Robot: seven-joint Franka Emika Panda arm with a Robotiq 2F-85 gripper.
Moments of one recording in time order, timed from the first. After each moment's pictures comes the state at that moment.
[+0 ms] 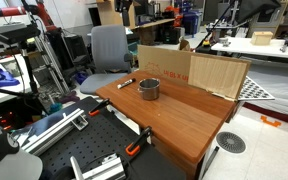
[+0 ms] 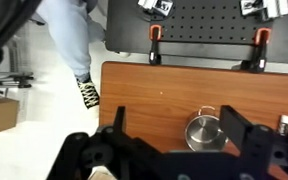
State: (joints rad) arm -0.02 -0.22 0.06 -2.21 -0.26 1.77 0.02
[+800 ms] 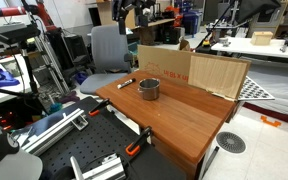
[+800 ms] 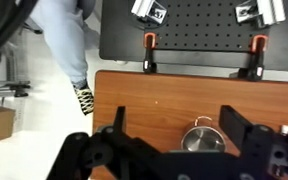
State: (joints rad) arm 0.00 -0.20 0.06 -2.25 -0.25 1.78 0.06
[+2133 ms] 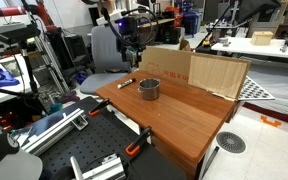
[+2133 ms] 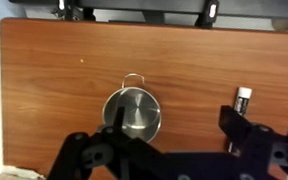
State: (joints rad) arm 0.12 0.15 0.13 -2.20 -0.19 2.14 0.24
